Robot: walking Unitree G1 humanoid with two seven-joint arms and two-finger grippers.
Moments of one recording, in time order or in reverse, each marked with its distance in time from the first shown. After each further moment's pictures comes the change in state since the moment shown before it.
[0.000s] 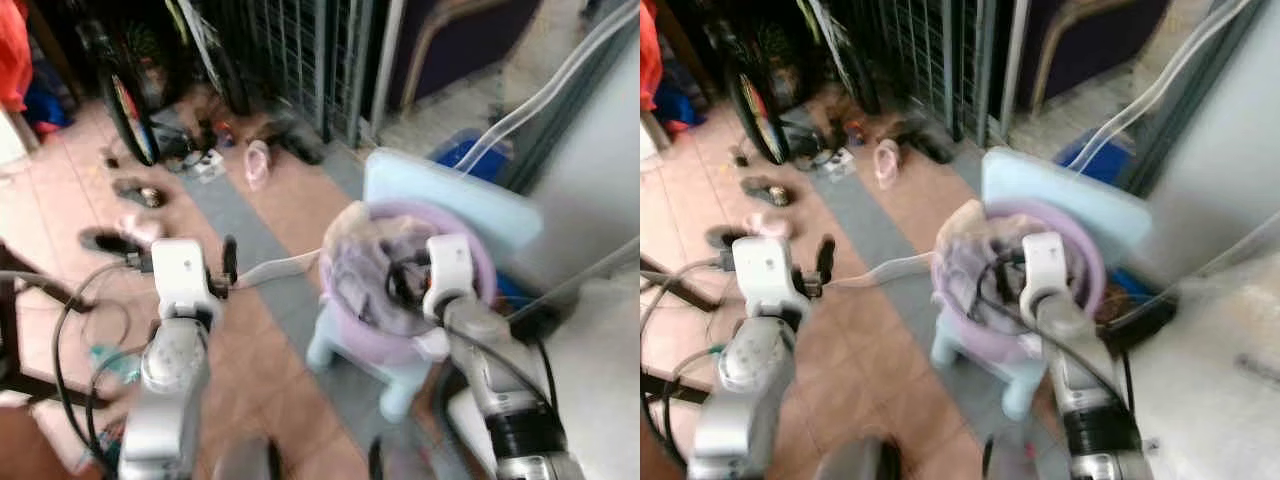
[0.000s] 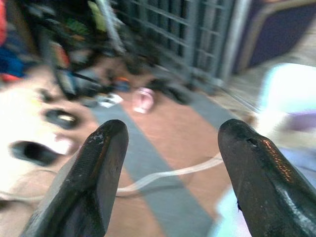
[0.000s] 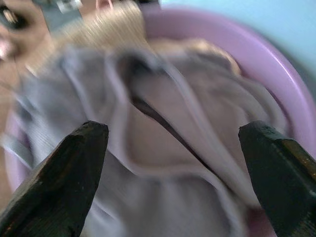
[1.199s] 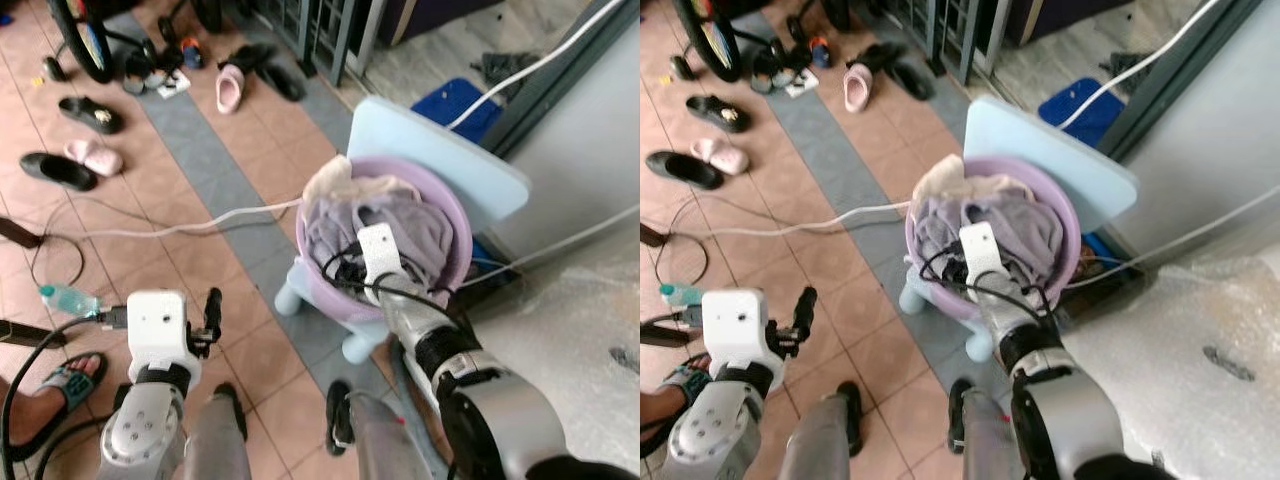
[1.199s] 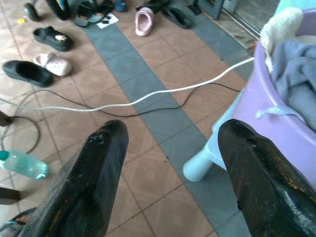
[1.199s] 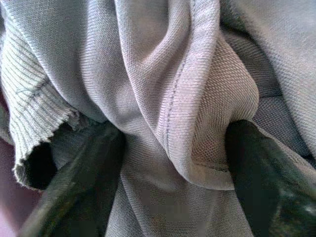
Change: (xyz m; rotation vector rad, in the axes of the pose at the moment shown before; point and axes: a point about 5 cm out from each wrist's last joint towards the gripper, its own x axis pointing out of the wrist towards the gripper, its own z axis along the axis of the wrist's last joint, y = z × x) left arm -0.064 0.021 0.000 0.051 0.121 0.064; right arm 0.059 0.064 0.016 -0.121 0.061 0.030
